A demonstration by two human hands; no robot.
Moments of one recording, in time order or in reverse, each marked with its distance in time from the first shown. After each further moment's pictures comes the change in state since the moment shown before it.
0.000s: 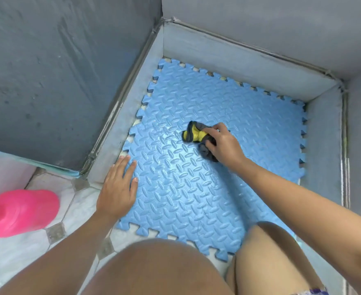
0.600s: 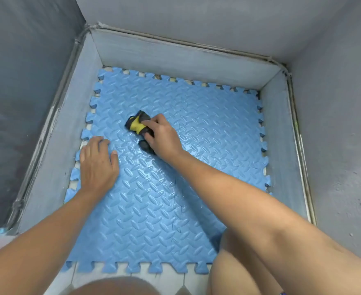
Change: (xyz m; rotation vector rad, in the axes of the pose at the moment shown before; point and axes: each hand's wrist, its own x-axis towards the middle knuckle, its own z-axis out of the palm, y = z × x) left_hand 0.147 0.063 0.015 0.006 0.168 0.006; right_hand 0.055 -0.030 0.017 0.241 0.112 0.141
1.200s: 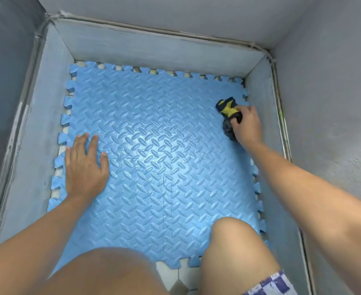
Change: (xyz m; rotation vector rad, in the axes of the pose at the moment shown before) left_hand 0.004 0.007 0.007 0.039 -0.059 0.033; right_hand -0.049 0.198 -0.162 -0.256 0.252 0.518
